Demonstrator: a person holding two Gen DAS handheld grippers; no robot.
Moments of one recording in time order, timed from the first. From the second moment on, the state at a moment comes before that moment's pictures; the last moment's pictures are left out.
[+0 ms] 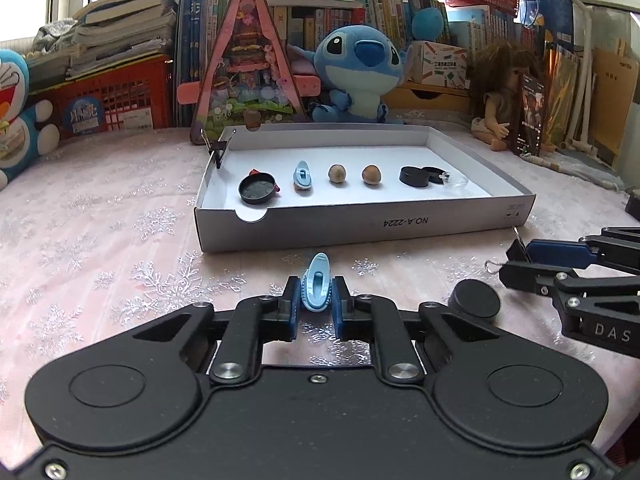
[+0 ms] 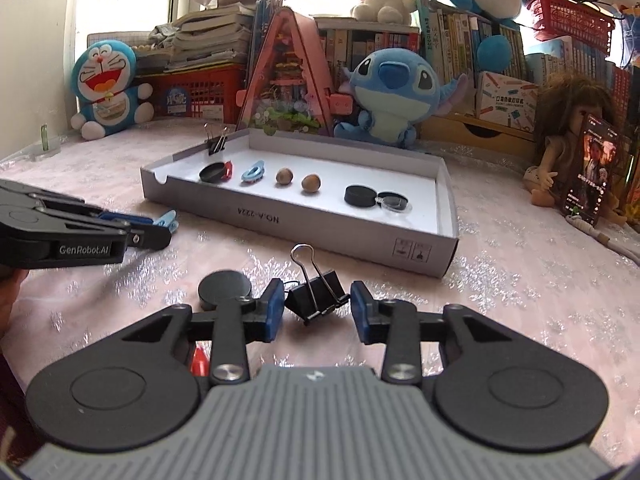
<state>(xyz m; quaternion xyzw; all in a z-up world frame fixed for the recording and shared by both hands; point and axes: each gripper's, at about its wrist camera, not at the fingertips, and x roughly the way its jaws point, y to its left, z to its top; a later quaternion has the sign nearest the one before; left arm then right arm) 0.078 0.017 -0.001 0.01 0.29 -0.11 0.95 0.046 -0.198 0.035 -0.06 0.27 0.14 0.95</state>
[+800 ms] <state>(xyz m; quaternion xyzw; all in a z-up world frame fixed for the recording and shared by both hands) 0.120 0.022 0.042 -0.03 0.27 -0.10 0.96 0.101 -0.207 0.067 0.01 0.25 0.09 0.96</state>
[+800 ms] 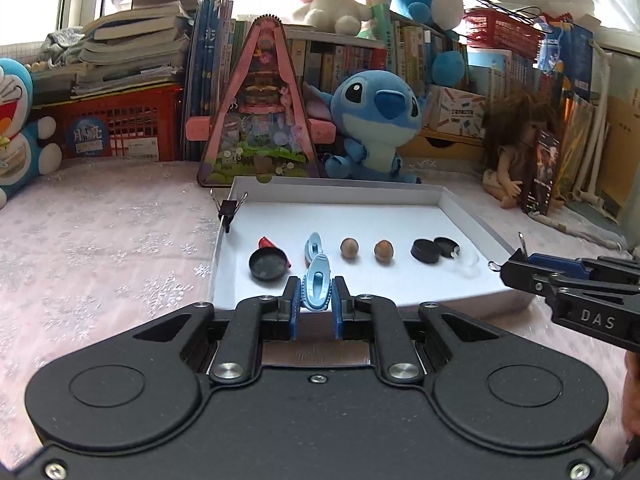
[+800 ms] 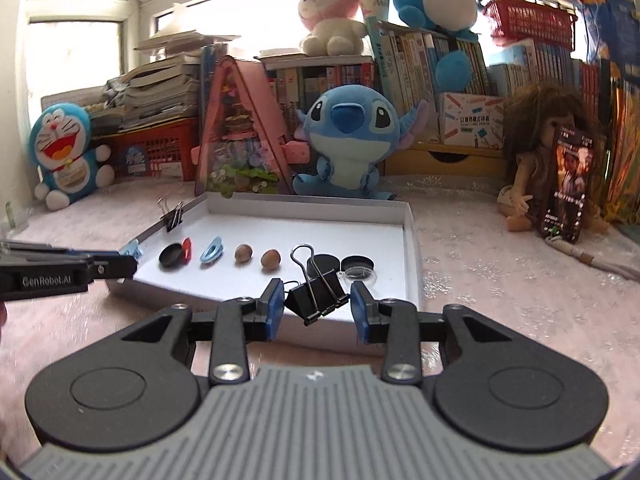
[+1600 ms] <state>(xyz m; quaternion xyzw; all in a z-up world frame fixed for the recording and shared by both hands) 0.202 0.011 0.007 -0.04 0.31 -0.06 0.95 0.183 -0.175 0.034 0.04 0.30 0.09 0.95</state>
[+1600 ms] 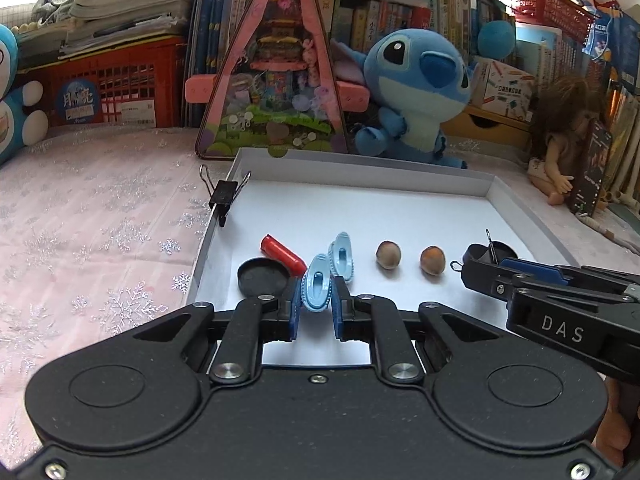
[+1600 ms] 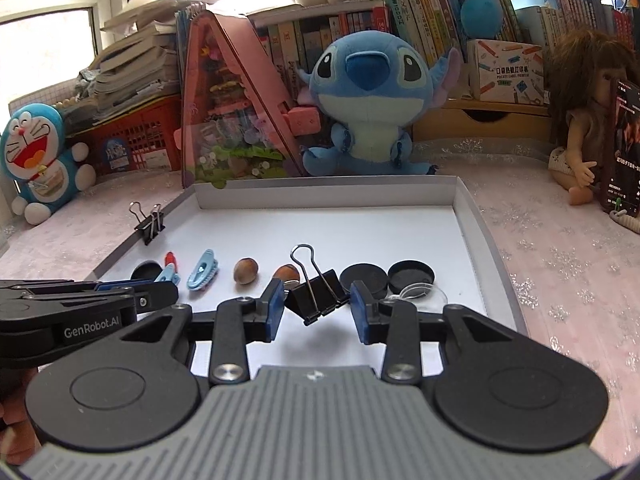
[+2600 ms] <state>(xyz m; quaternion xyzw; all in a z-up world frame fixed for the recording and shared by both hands) 0.207 0.006 0.005 -0.03 0.31 -0.06 0.95 0.193 -0.167 0.027 0.02 0.32 0.09 0.94</state>
